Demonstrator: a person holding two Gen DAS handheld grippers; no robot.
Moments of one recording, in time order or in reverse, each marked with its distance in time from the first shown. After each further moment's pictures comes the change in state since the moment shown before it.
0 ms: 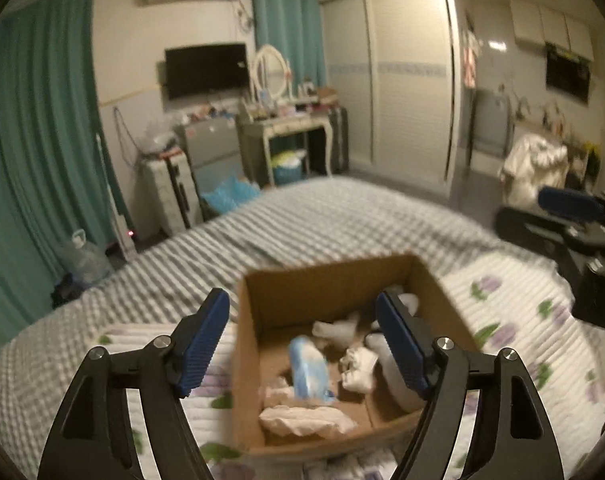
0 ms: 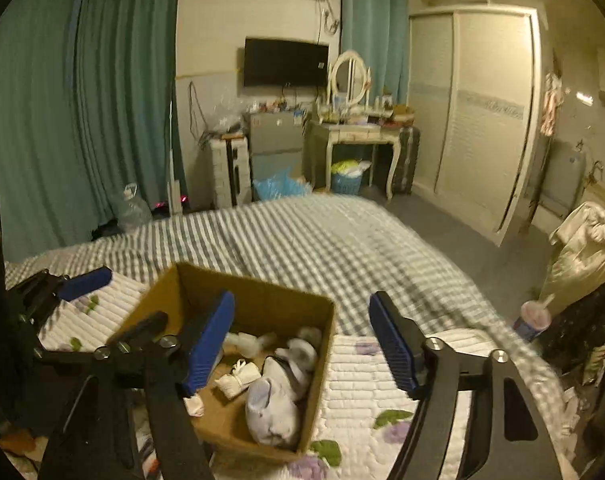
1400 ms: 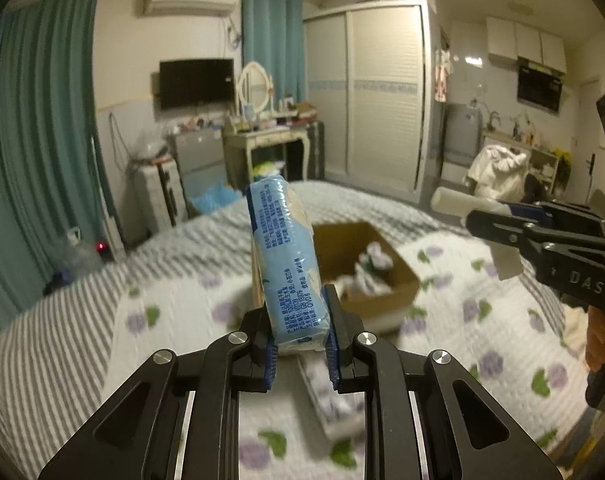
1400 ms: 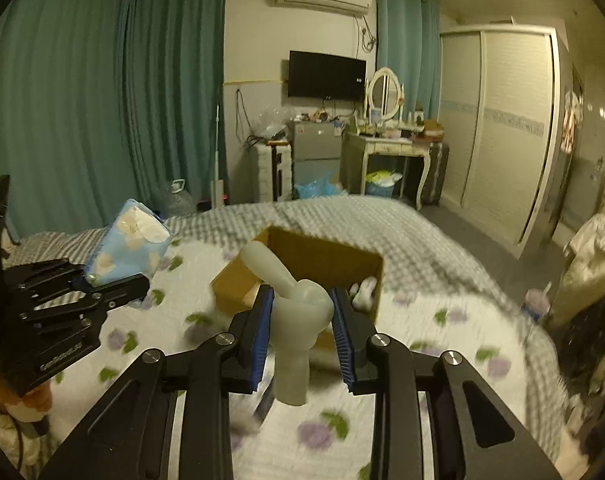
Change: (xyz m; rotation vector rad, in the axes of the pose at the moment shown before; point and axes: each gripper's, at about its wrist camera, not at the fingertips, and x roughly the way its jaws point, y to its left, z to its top) left arm -0.109 0.025 -0.061 0.010 -0.039 -0.101; right arm -0.123 0.059 -0.058 -0.071 -0.027 0.108
